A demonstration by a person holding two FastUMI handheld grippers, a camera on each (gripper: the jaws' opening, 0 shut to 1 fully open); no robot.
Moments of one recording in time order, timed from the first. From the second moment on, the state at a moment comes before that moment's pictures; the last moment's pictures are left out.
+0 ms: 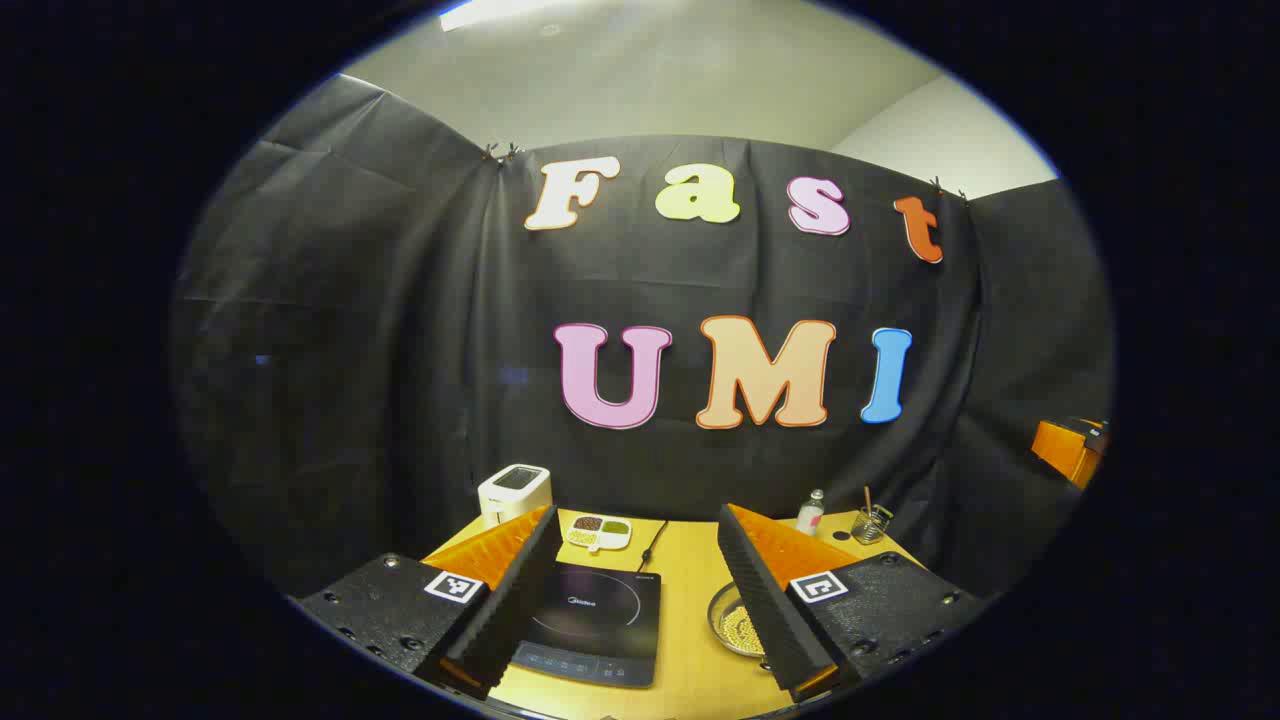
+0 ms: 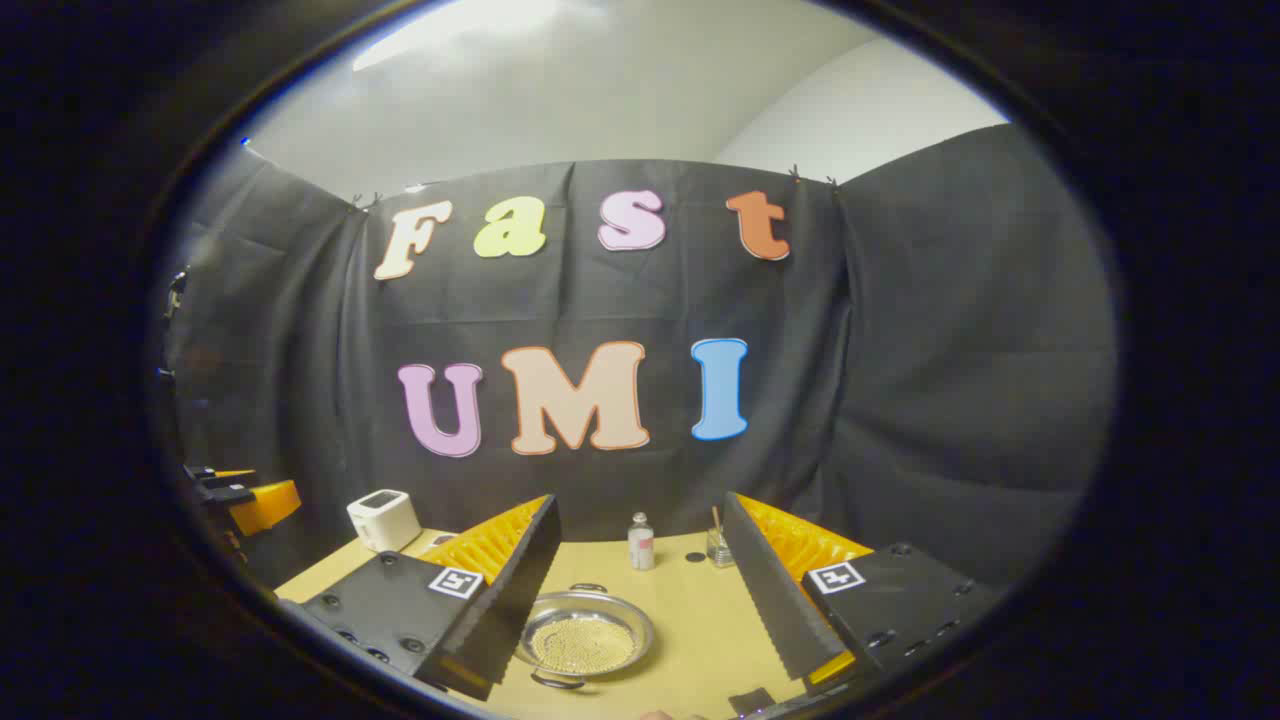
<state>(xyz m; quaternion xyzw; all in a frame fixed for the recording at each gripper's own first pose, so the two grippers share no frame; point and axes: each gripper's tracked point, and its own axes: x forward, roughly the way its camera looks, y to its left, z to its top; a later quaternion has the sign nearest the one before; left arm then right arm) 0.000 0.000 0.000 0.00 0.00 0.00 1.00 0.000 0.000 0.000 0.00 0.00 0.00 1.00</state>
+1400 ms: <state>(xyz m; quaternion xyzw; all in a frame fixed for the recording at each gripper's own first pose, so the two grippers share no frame) 0.006 0.049 -0.061 0.05 0.07 0.05 1.00 0.014 0.045 -0.102 0.01 0.12 0.05 0.99</state>
